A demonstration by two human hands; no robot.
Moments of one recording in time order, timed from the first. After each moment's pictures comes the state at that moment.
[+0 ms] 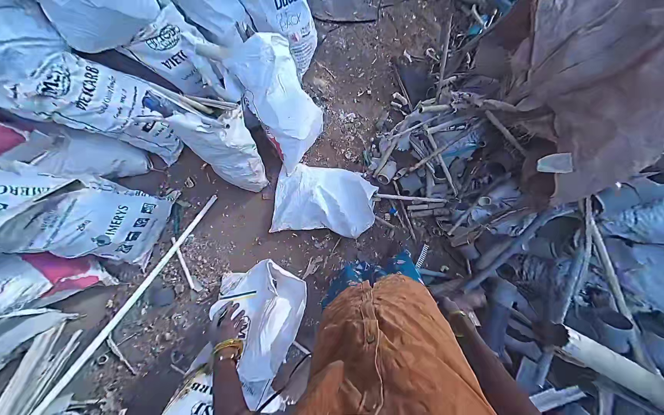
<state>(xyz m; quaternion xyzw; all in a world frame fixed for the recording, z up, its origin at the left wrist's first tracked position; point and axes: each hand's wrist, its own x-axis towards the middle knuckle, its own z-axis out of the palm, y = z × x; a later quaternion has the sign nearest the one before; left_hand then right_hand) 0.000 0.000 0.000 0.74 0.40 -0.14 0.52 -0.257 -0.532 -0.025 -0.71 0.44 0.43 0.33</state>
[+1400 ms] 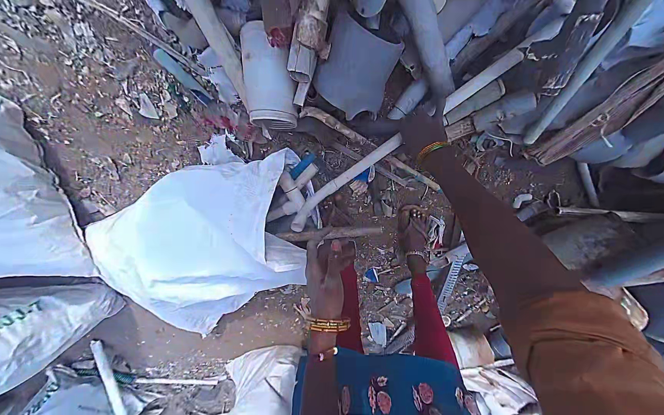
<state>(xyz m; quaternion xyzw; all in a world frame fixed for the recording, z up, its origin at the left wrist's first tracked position) 0.107 -0.616 -0.442 0.80 0.06 -0.47 0.37 0.033 -0.881 -0.620 -0.84 0.34 0.33 0.25</state>
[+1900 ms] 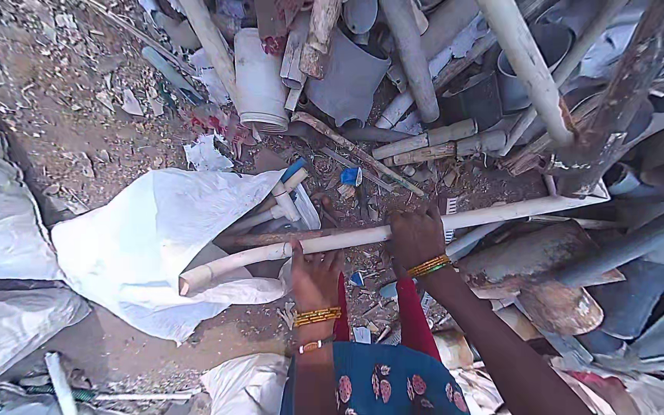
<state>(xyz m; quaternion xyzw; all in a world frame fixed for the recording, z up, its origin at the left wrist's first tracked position) 0.107 -0.660 -0.426 0.67 0.44 -0.37 0.48 0.000 -0.772 -0.451 -0.76 0.39 0.40 0.32</state>
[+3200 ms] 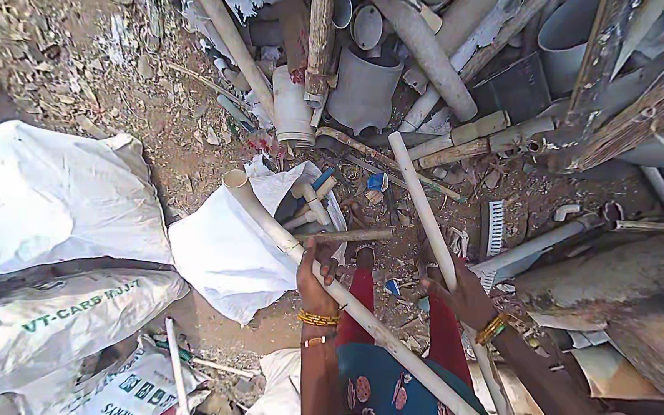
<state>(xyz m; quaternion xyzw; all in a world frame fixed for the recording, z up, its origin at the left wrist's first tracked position) 0.113 -0.636 -0.427 0.63 0.26 -0.40 0.61 -0.140 -0.698 -0.475 -0.55 0.53 0.13 0.63</state>
